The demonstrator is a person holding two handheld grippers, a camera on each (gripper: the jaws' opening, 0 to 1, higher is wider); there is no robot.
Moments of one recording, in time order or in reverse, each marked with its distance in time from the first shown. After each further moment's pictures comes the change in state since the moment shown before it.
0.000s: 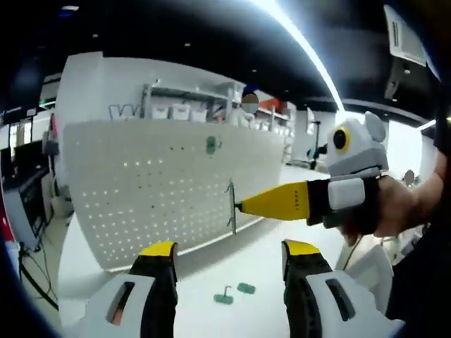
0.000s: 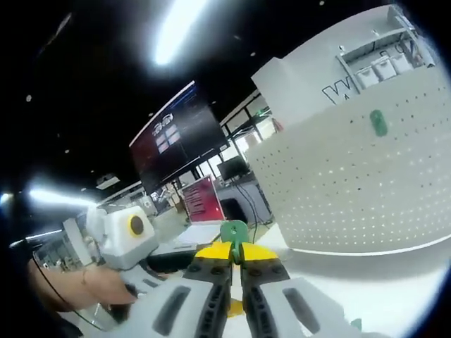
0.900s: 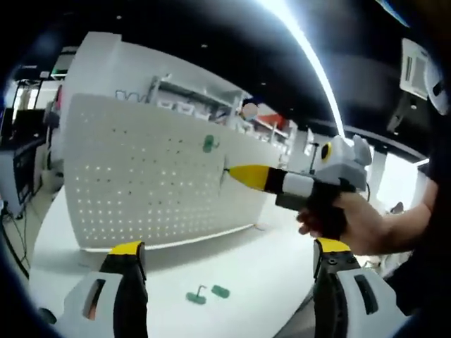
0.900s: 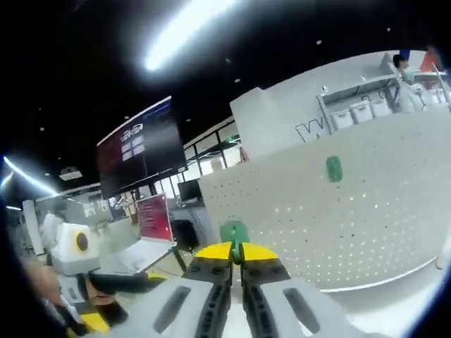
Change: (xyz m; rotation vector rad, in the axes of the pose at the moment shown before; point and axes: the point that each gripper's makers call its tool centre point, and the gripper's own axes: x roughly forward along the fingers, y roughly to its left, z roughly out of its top) left arm -0.004 -0.015 -0.008 -0.144 -0.044 -0.029; right arm -0.011 -0.083 0.055 -0.175 -0.214 -0.316
